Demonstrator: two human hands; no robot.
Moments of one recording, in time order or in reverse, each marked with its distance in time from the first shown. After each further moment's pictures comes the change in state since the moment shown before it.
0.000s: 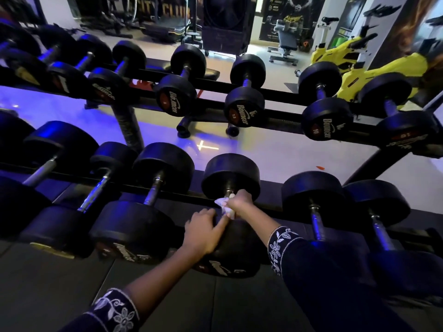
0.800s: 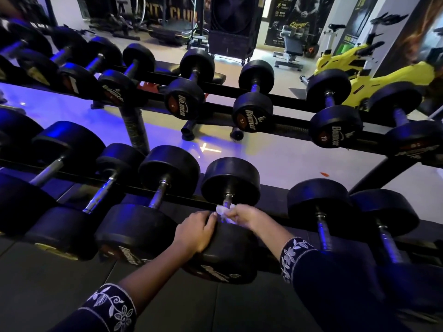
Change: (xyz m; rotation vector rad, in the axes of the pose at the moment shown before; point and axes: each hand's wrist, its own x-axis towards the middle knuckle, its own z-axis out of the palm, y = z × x) left_hand 0.006 -0.018 -0.026 0.037 -0.034 -0.098; right_hand -0.010 0.004 0.006 0.582 -0.349 0.179
